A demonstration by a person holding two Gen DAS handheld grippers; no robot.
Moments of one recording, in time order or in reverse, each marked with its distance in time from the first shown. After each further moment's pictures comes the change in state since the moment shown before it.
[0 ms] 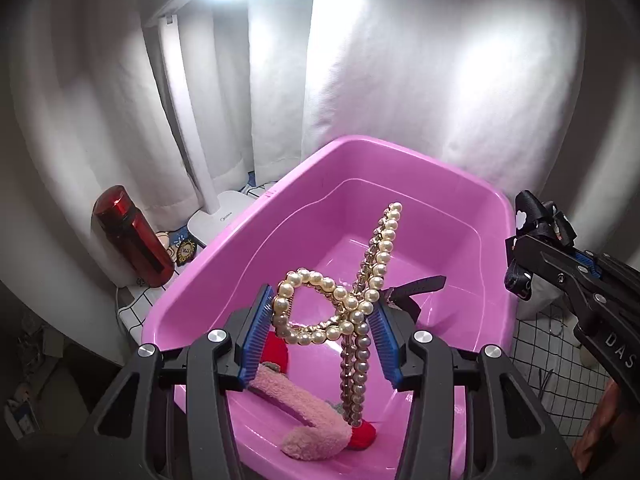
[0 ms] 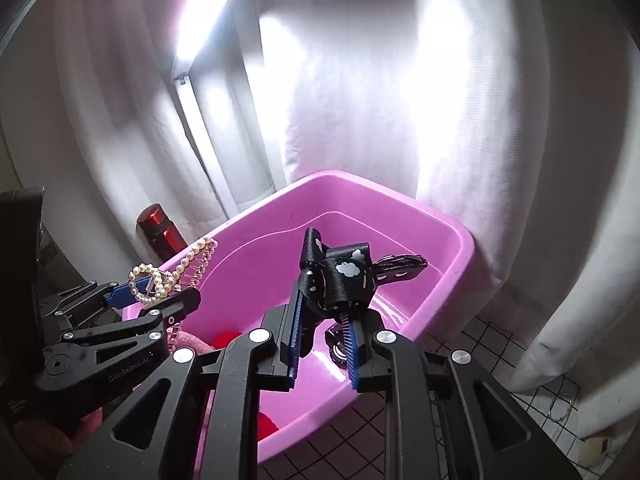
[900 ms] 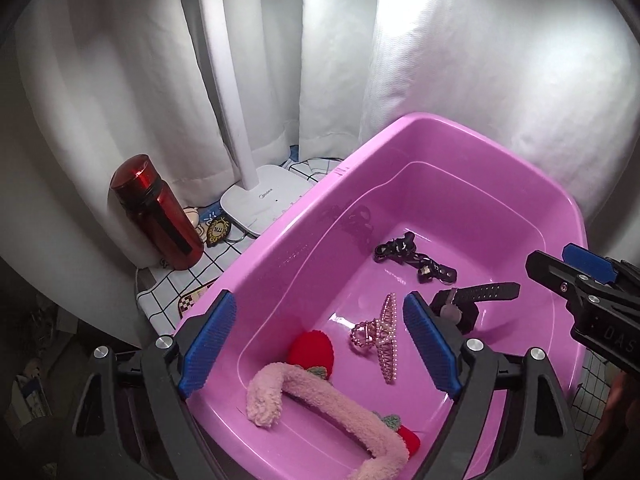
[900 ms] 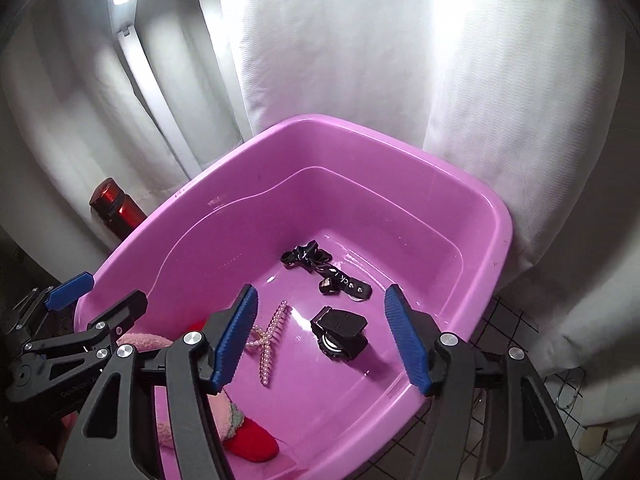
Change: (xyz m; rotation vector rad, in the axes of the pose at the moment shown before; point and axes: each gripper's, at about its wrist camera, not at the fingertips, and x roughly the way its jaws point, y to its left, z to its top) left arm 0.037 0.038 0.002 -0.062 0.074 0.098; right arm 0.068 -0.008 0.014 0.057 0.184 -0.086
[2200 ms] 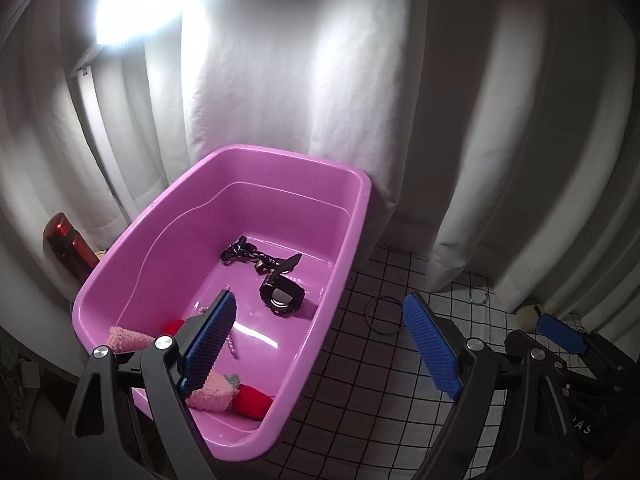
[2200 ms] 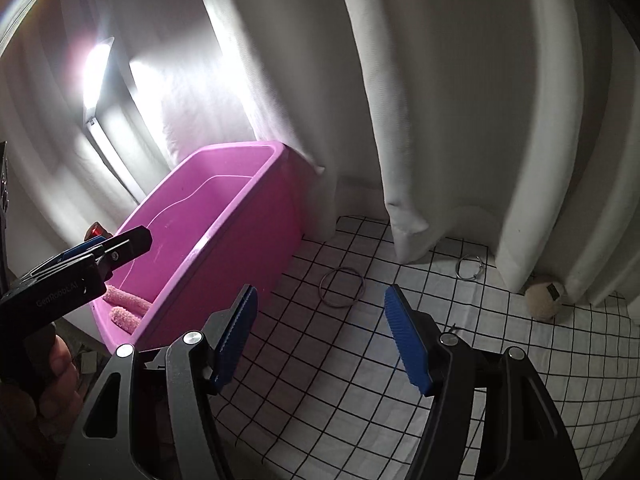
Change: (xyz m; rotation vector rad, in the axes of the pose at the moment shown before) left arm -0.112 -0.144 -0.054 0.220 -0.112 -0.292; right arm -0.165 -0.110 -0.168 0.303 -0.151 -0.126
